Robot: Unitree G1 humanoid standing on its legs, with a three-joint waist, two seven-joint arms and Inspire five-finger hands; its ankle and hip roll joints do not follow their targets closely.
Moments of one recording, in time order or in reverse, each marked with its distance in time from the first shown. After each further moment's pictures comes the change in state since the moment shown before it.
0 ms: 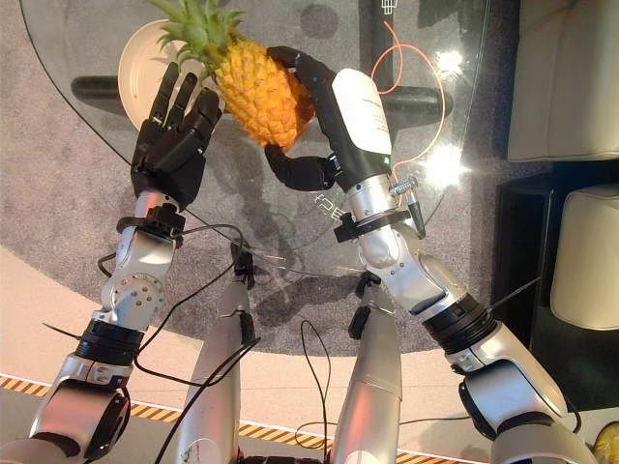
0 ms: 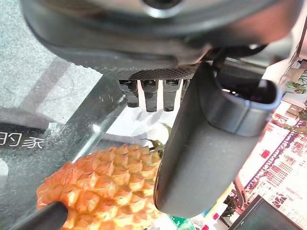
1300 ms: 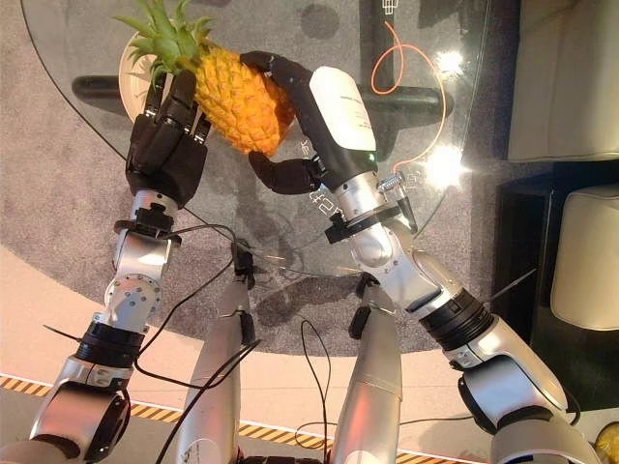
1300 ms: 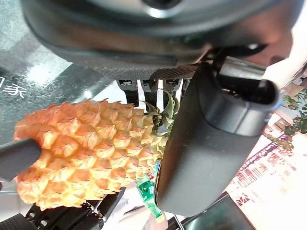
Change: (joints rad) left arm 0.012 -0.005 -0.005 -0.015 -0.213 -0.075 -0.147; right arm -0.047 -0.001 0.035 -0.002 0.000 0.001 0.043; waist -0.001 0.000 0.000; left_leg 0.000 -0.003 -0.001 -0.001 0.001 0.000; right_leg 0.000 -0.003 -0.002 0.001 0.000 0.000
